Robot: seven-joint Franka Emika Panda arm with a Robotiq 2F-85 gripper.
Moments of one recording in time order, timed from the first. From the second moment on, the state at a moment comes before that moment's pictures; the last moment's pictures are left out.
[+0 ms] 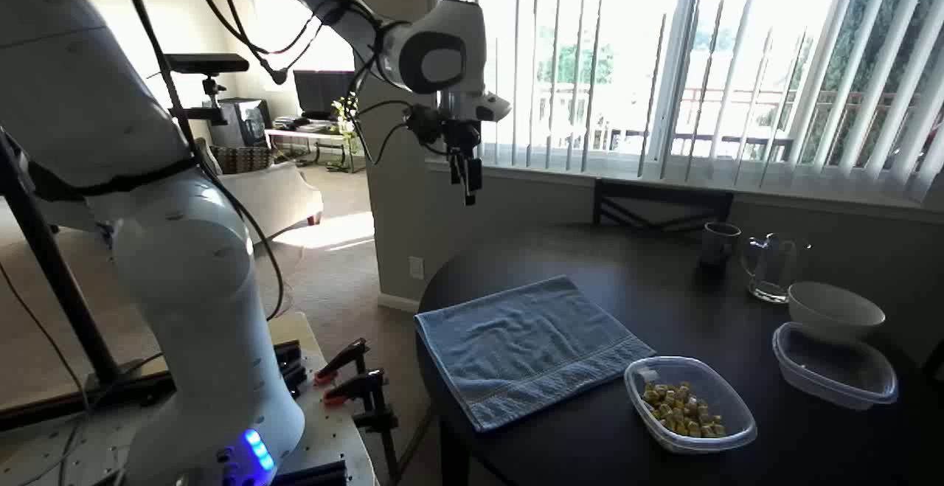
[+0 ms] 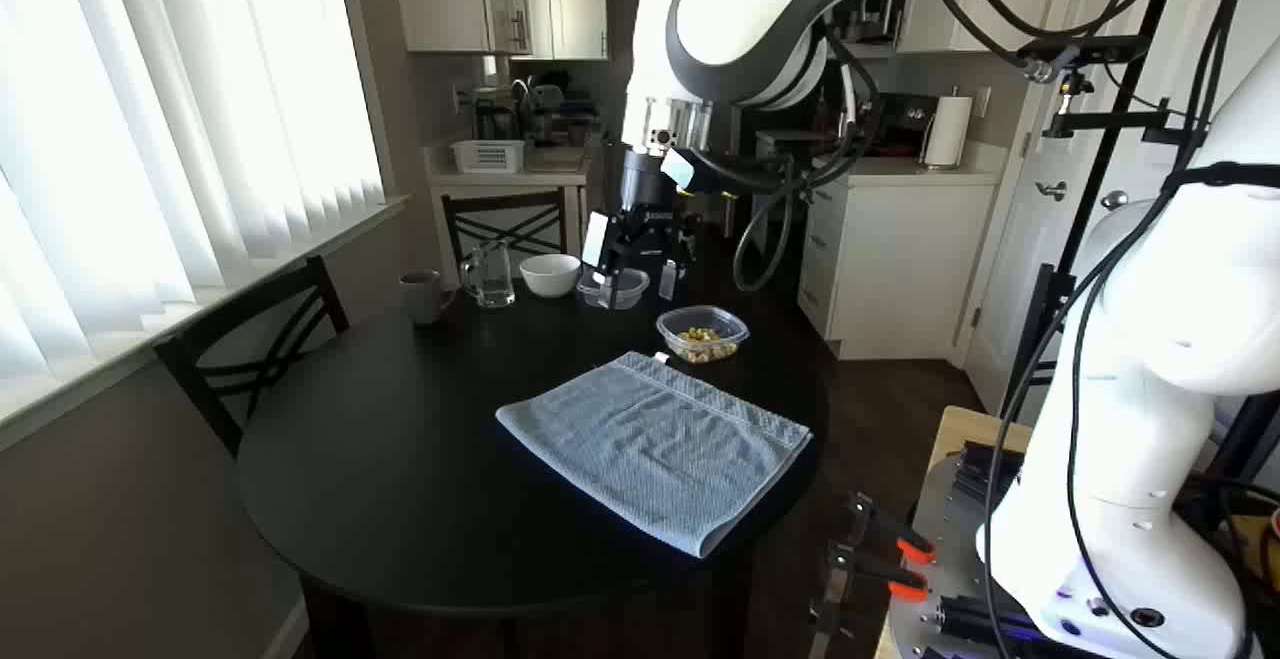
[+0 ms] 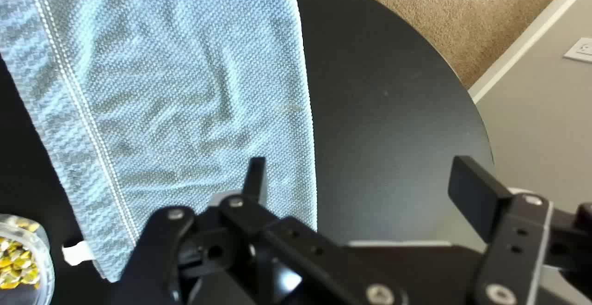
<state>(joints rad) 0.08 -0.29 0.15 -2.47 0.22 2.29 0.34</state>
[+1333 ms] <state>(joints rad) -0.03 -0.29 0.06 -2.47 0.04 2.29 0.32</state>
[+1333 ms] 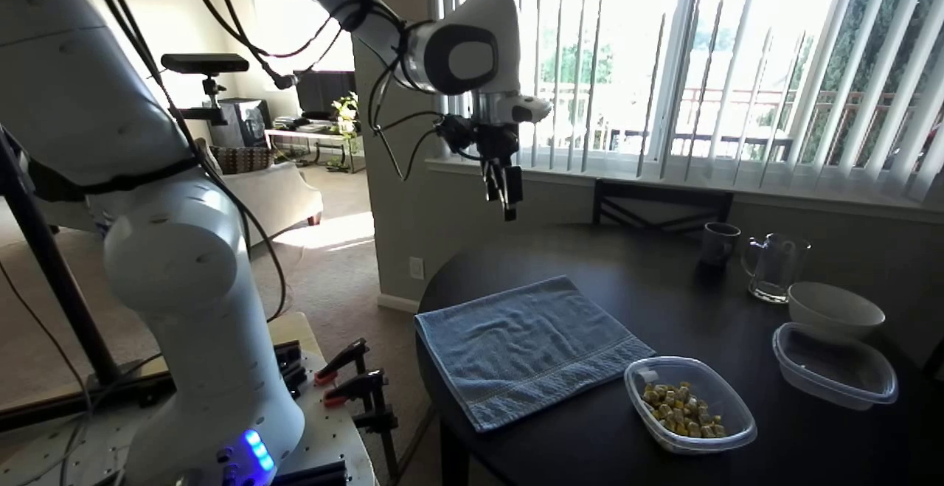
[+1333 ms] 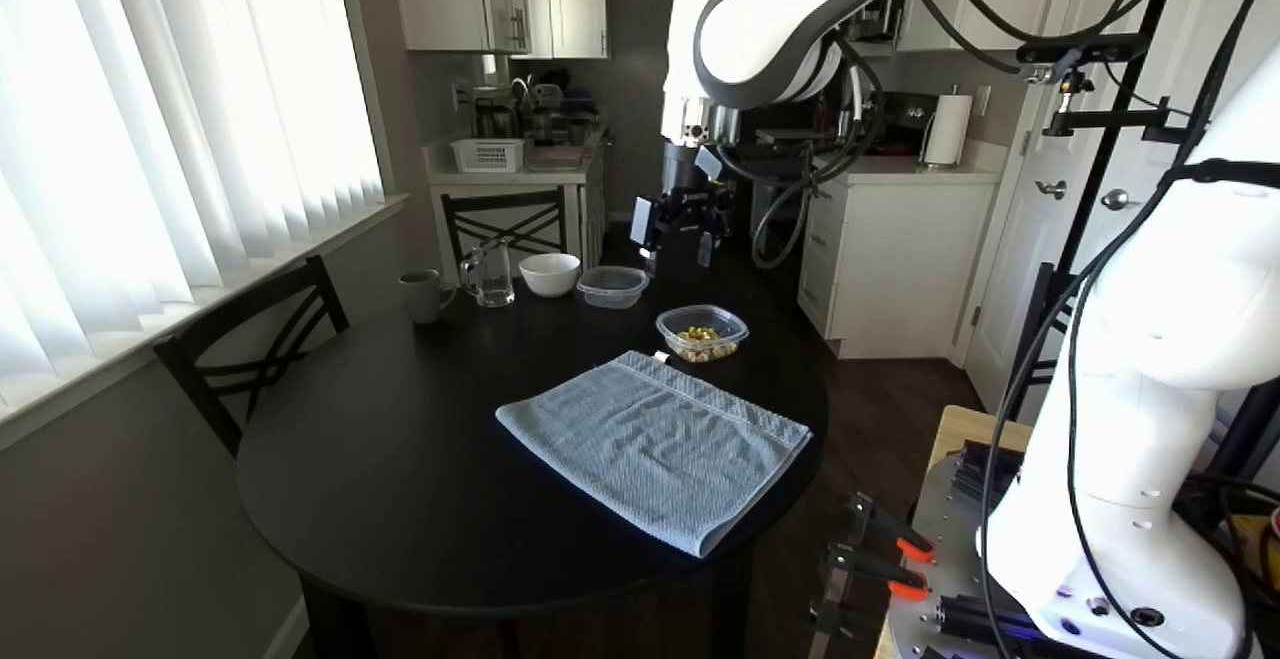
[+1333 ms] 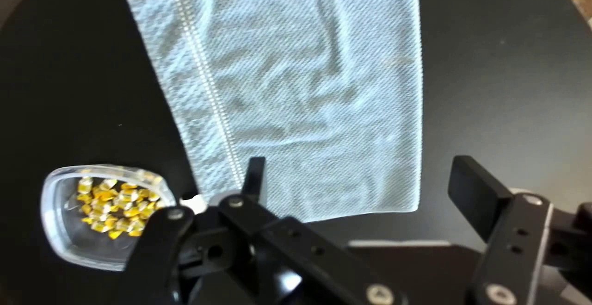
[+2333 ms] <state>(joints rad) -0.11 0.11 -0.14 -2.26 -0.15 2.42 0.32</state>
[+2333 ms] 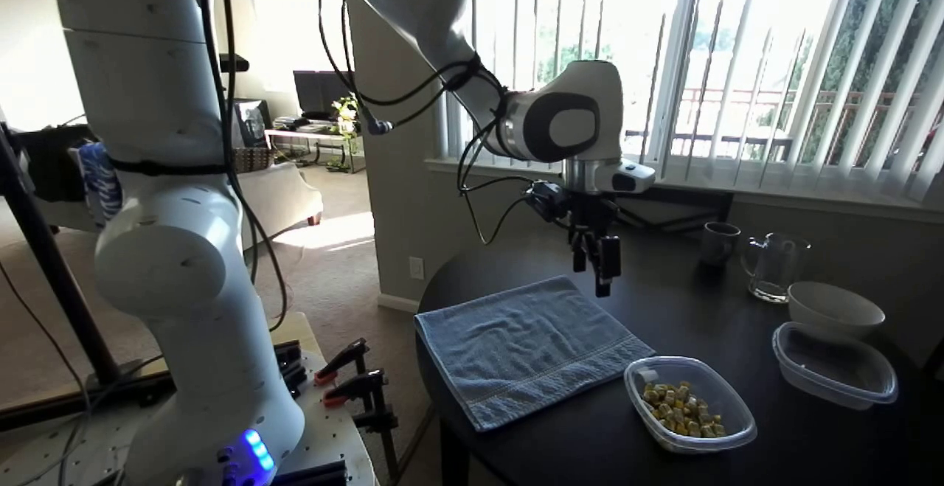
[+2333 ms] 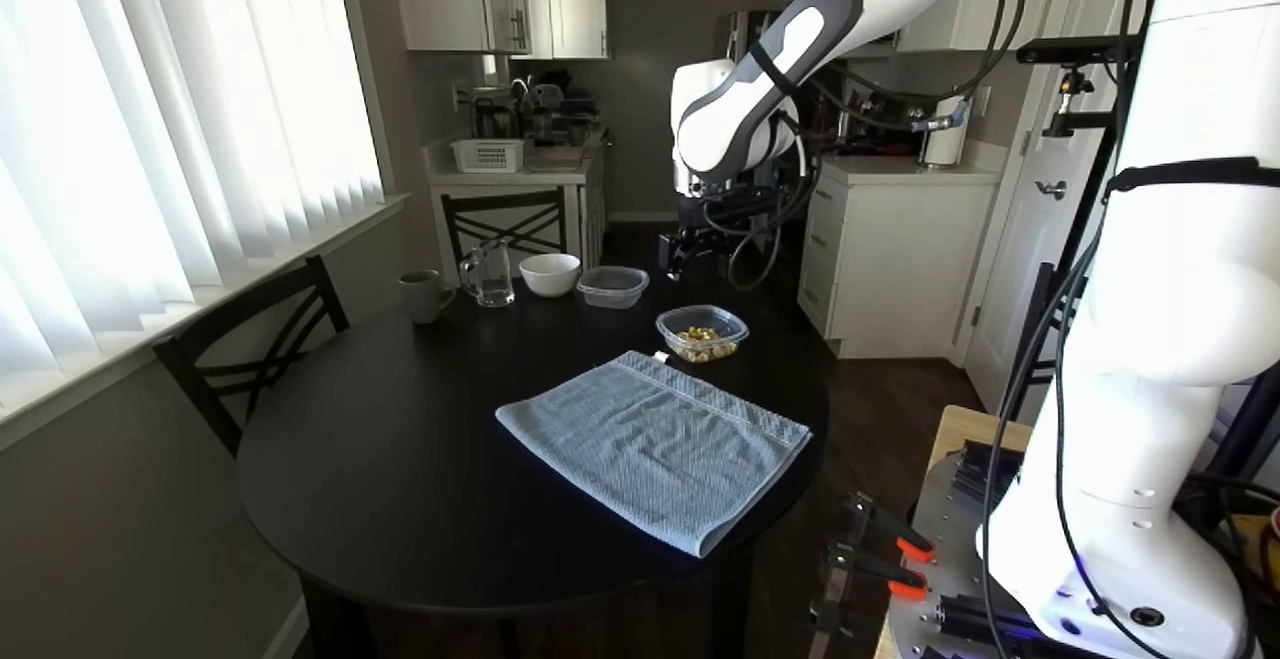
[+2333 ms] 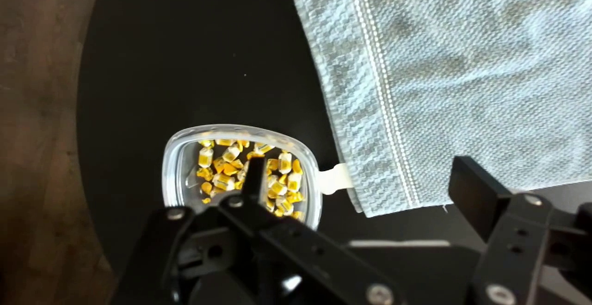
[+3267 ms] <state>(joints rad) -0.23 0.38 -0.14 -1.92 0.10 2.37 -0.04</state>
